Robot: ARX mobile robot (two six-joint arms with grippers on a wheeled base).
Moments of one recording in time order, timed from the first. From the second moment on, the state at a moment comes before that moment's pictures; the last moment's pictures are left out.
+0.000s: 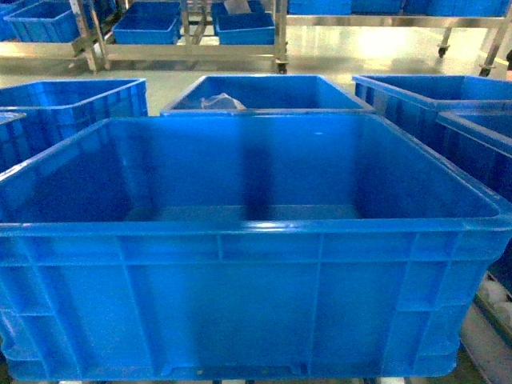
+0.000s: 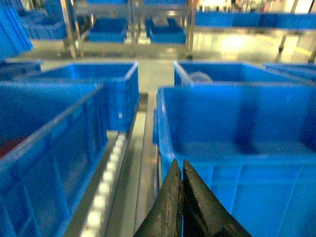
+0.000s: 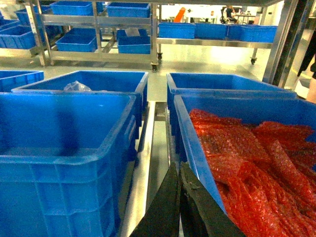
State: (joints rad) left arm 0.00 0.01 0.02 -0.01 0.00 0.00; right arm 0.00 0.01 0.01 0.02 0.00 0.00
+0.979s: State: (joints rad) left arm 0.00 0.01 0.02 -0.01 0.00 0.00; right arm 0.00 0.00 0.01 0.00 0.00 0.00
